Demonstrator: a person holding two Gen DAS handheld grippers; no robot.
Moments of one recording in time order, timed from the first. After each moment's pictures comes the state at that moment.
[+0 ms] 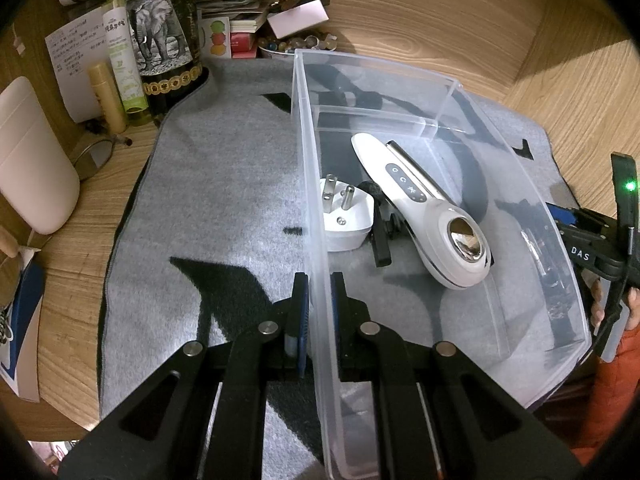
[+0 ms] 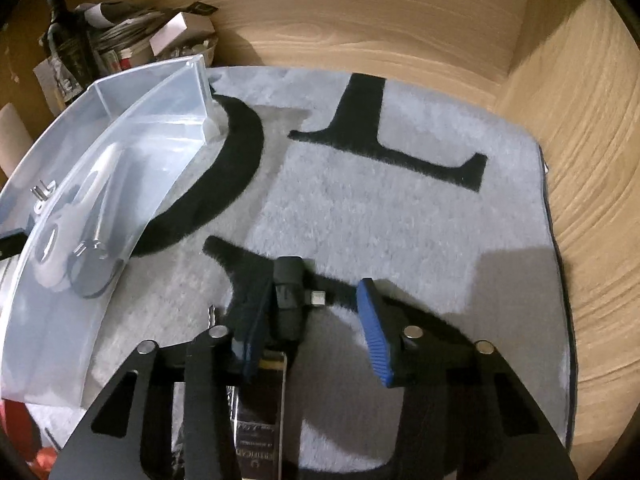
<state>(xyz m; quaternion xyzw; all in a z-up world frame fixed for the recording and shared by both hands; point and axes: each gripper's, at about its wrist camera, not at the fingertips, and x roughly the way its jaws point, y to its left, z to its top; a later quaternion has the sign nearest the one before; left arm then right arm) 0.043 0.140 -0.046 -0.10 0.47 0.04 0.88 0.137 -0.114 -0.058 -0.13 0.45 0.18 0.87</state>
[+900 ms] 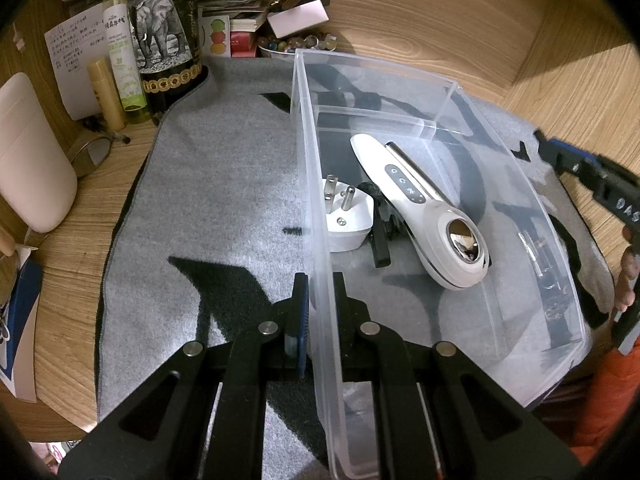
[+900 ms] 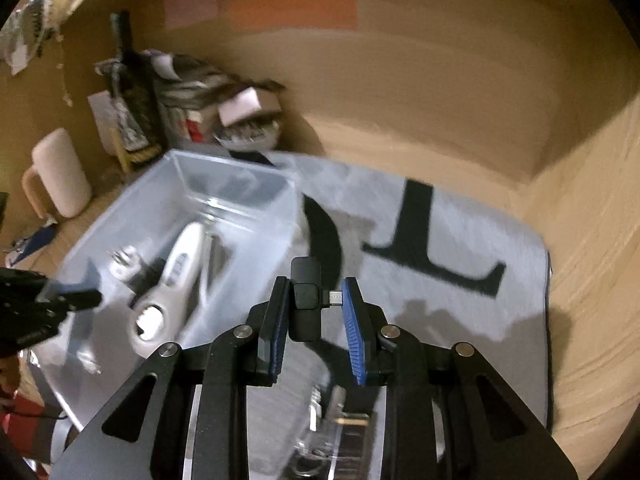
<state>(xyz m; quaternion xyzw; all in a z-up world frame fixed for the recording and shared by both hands) 0.043 0.141 -0.047 -0.10 0.47 0.04 0.88 0.118 -0.059 0.013 -0.14 0.35 0.25 0.89</state>
